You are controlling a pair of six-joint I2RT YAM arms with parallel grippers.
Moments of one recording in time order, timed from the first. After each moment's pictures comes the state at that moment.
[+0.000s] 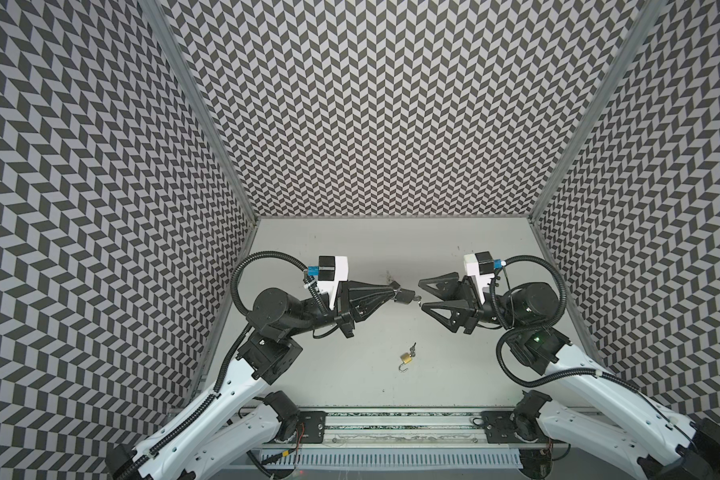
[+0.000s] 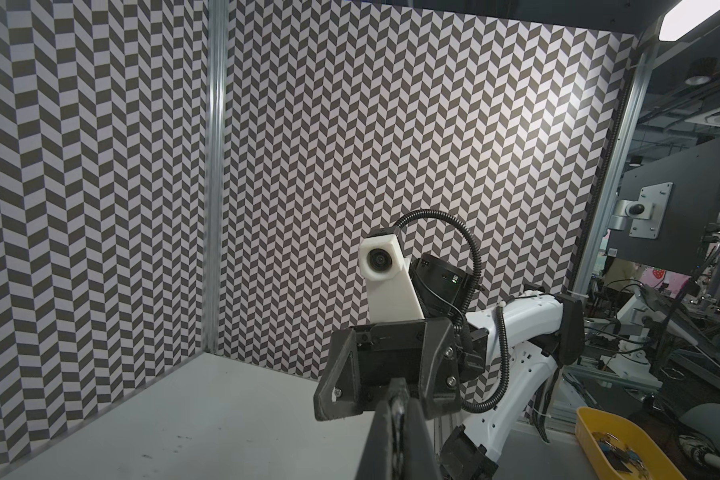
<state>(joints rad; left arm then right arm) -0.70 0.79 0.81 0.34 0.68 -0.38 0.66 0.93 0.70 0.59 -0.80 0.63</state>
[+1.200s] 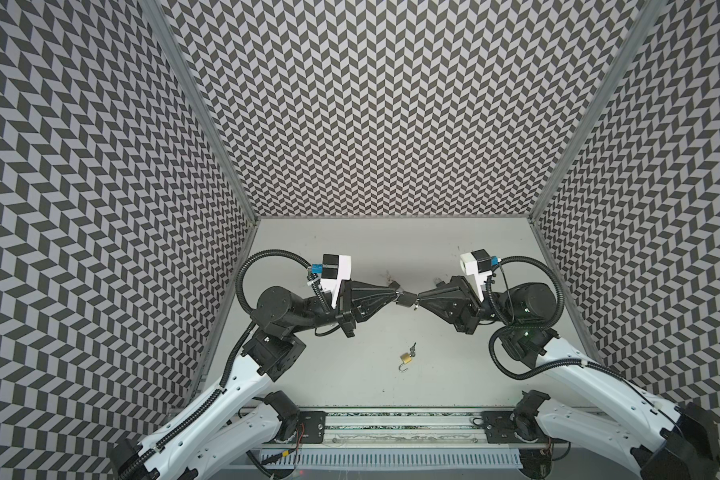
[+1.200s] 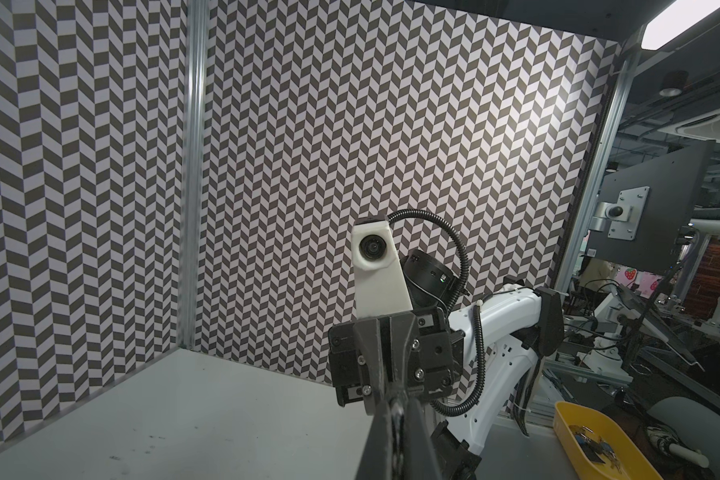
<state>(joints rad) -0.69 0.83 0.80 0.39 0.73 -0.43 0.66 0.99 0.70 0.76 -0.91 0.75</state>
